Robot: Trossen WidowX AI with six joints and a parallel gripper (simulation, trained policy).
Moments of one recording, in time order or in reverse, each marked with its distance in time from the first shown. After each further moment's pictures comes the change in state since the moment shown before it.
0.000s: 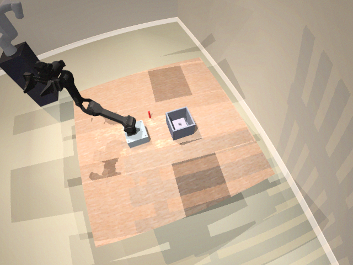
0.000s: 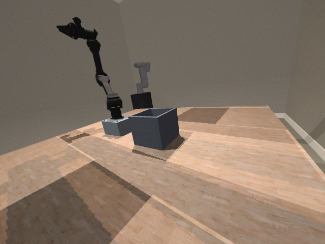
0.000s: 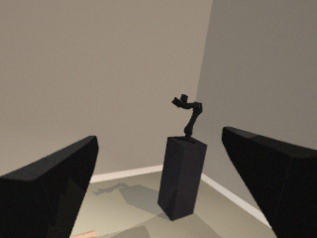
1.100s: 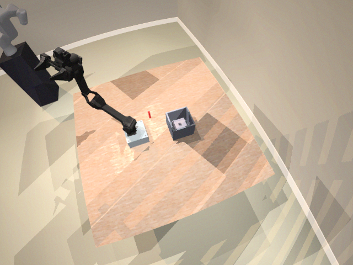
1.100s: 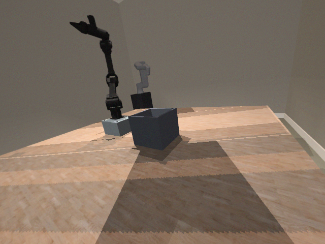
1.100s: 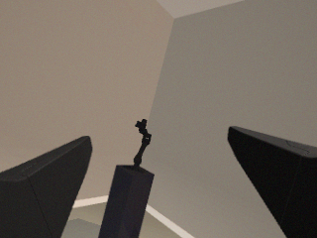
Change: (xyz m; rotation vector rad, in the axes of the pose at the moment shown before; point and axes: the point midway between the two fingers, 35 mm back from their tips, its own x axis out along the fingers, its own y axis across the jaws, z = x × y) arm -0.077 0.018 0.034 -0.190 -0.136 -0.242
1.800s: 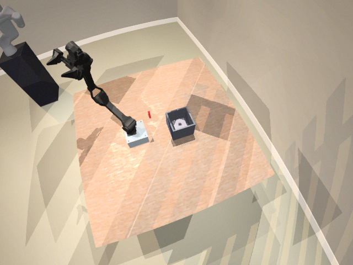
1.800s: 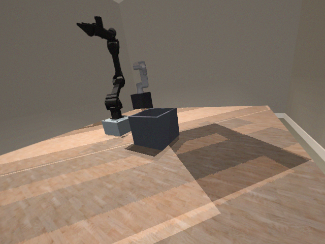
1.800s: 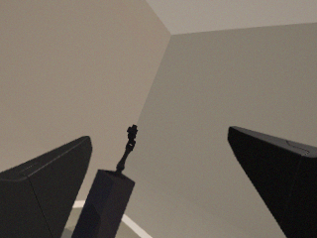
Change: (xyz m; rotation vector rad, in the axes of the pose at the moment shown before) arm -0.043 0.025 0.011 -0.141 -0.044 -0.036
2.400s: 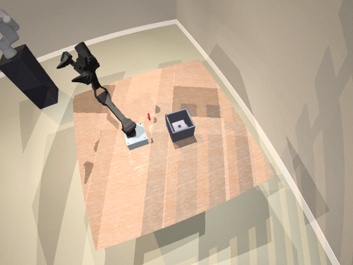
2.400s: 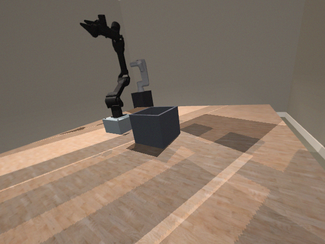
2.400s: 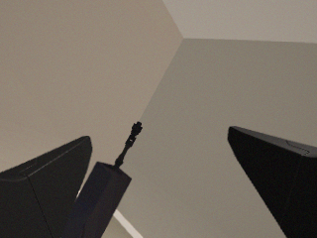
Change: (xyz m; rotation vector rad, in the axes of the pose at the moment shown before) arm -0.024 0.038 0.003 -0.110 0.005 0.045
